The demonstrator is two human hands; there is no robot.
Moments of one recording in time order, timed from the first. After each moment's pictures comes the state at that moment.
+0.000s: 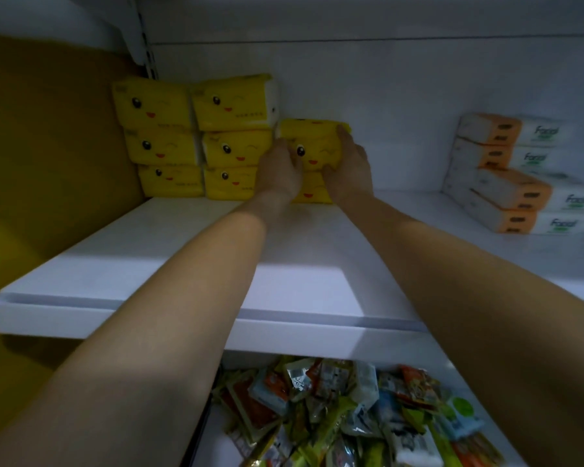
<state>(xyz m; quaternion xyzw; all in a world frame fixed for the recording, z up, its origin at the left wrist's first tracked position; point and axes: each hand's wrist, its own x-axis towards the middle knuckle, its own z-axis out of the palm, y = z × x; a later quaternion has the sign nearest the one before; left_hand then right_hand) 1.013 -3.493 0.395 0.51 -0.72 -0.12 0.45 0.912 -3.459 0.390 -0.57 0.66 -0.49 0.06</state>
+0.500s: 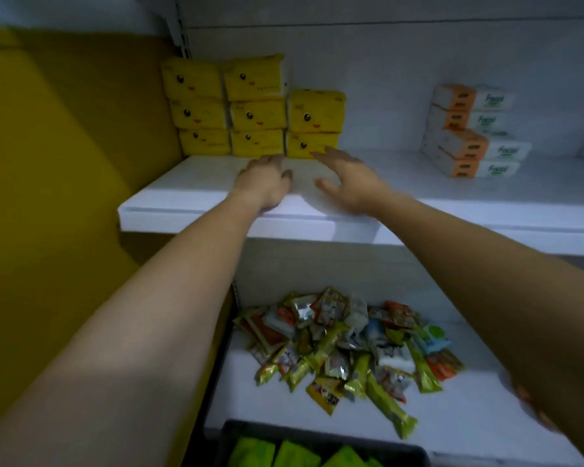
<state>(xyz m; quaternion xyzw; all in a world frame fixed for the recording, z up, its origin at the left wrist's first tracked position) 1.094 -3.371 0.377 0.55 -0.82 -0.02 0.18 0.939 -3.309 0.381 -0.73 0.65 -0.21 -0.02</state>
